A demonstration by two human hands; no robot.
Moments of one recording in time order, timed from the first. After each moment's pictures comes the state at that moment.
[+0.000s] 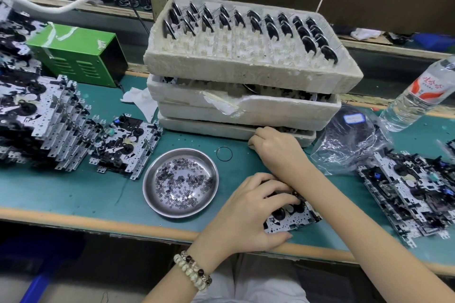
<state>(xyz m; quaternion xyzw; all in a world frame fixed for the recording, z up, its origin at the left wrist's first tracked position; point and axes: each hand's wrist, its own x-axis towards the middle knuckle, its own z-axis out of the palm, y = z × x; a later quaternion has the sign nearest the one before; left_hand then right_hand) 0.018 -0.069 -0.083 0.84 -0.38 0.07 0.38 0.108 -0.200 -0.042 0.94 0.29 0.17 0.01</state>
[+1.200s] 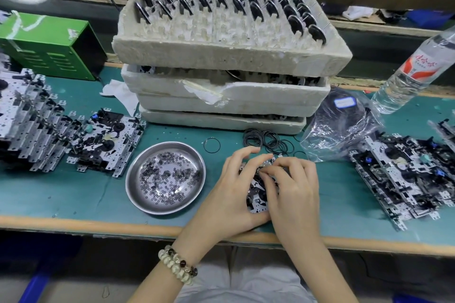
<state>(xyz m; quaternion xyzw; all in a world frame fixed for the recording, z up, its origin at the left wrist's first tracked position) 0.023 -0.067 -0.088 0.84 -0.28 0.04 0.46 -0.004 -0.198 -0.063 0.93 0.00 0.28 -0.22</state>
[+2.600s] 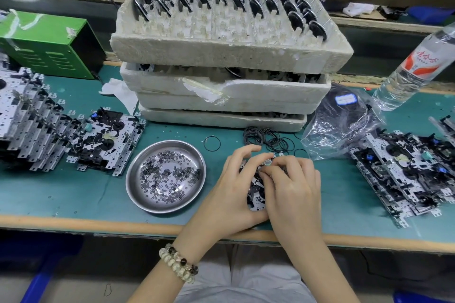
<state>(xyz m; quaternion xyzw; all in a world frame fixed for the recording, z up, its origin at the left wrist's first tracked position) 0.024 -0.066 -0.089 0.83 -0.28 0.02 0.47 -0.008 -0.193 -0.055 0.95 0.00 0.29 -0.15</state>
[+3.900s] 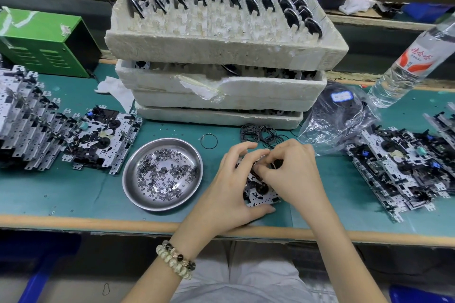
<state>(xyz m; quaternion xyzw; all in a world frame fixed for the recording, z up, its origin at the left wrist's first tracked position) 0.025 -0.065 -0.086 0.84 -0.29 0.01 0.46 0.029 -0.210 -0.026 0.96 -0.07 0.01 -0.26</state>
